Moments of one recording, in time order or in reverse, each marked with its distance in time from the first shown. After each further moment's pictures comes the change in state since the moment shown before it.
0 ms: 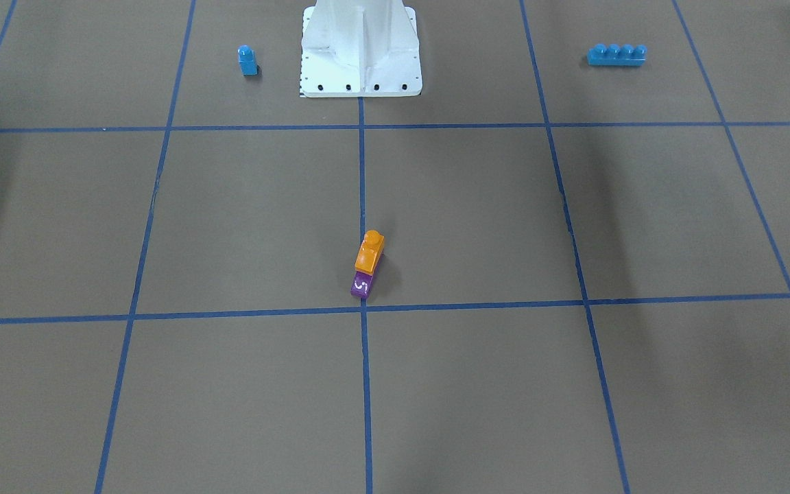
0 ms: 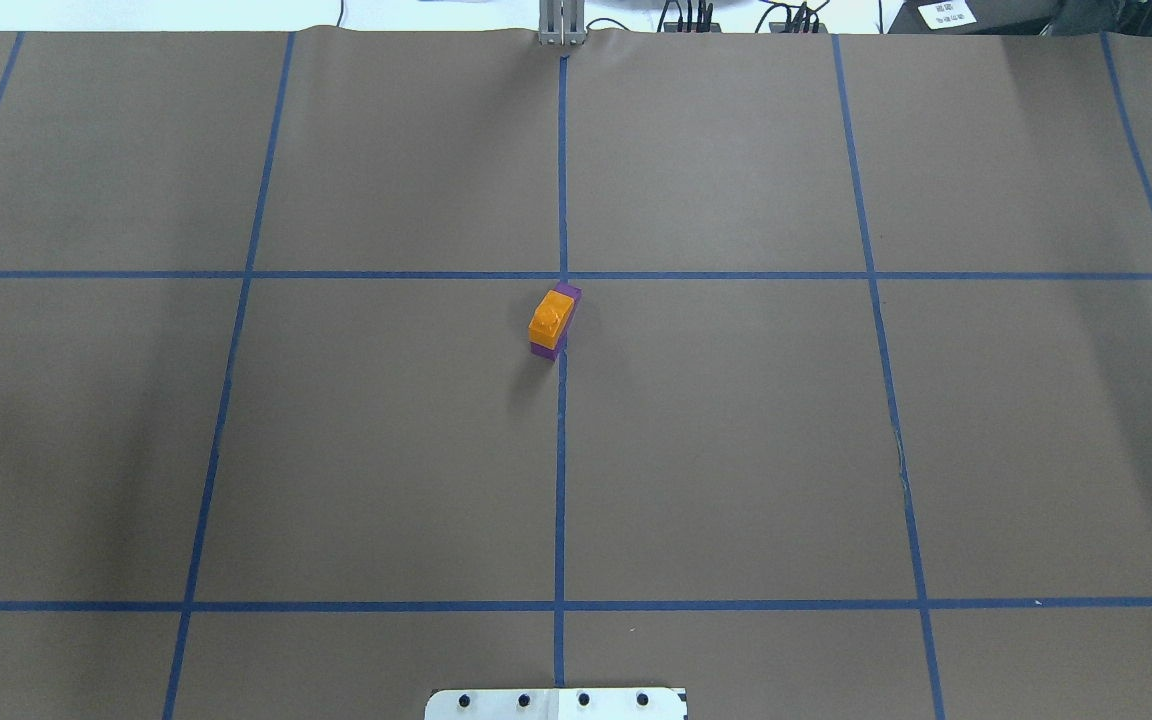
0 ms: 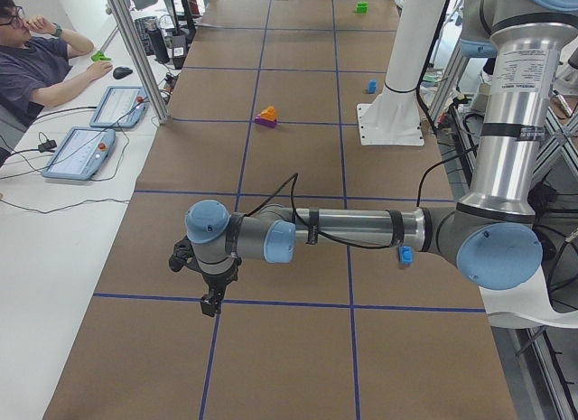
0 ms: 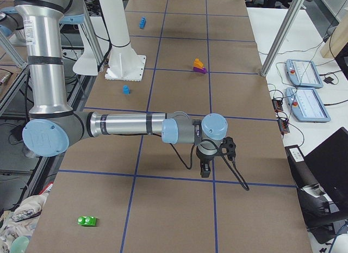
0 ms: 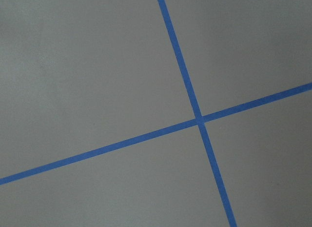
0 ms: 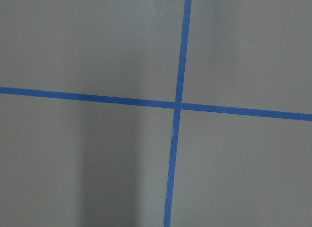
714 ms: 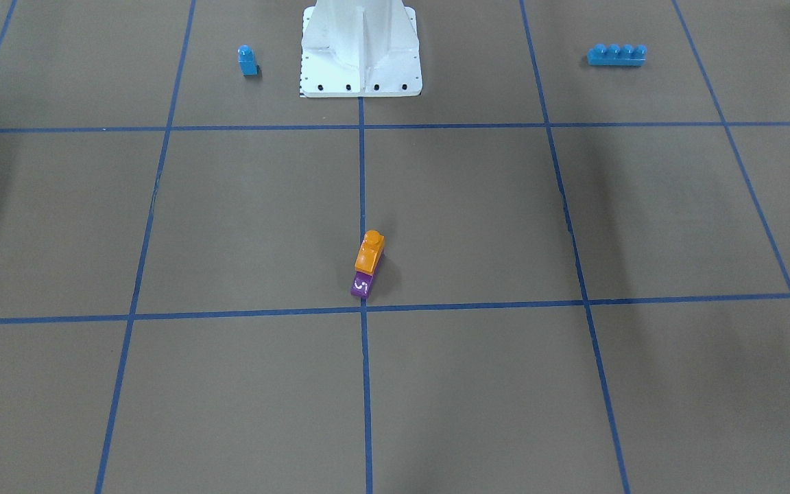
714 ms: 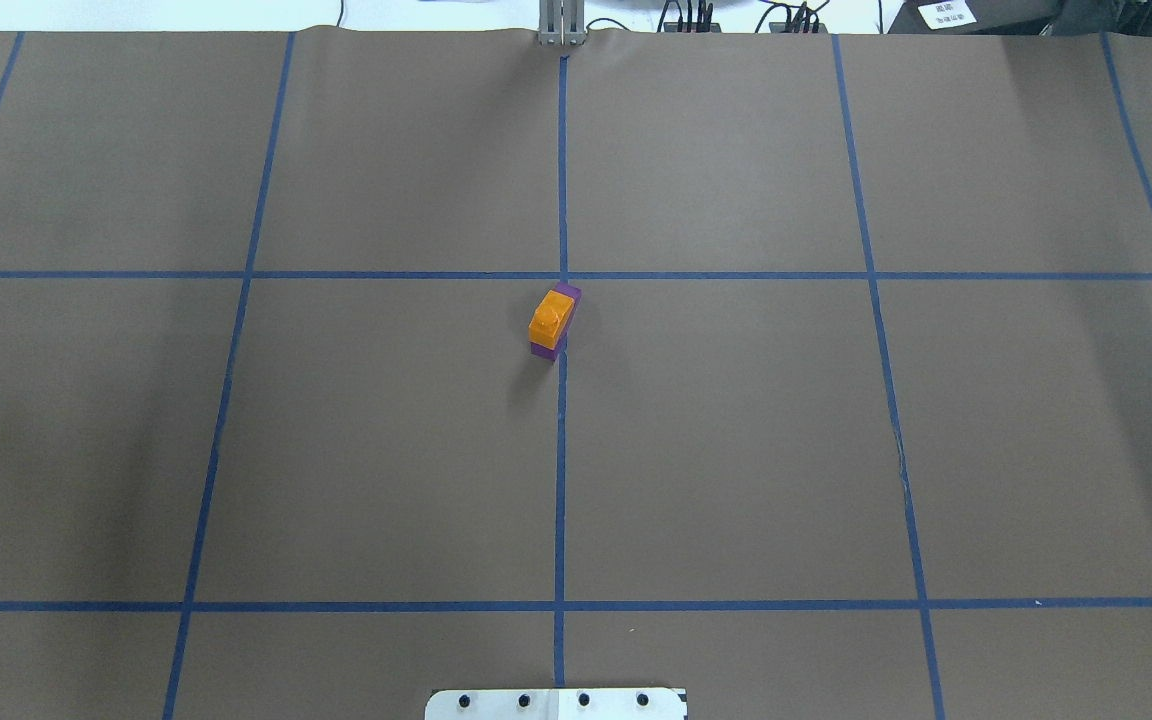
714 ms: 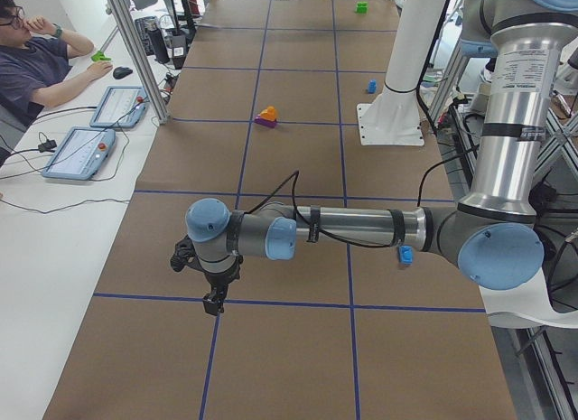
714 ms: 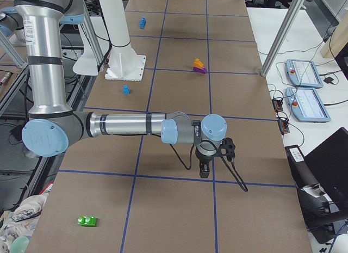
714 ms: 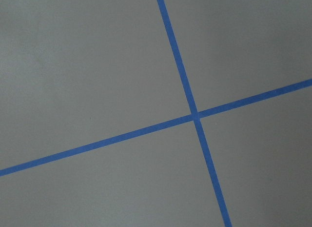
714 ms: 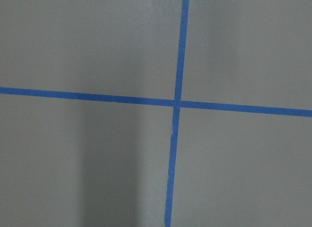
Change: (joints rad) left arm -0.001 0.003 -0.015 0.037 -0.004 -0.016; right arm 0.000 -0.002 0.000 -0.001 0.002 0.010
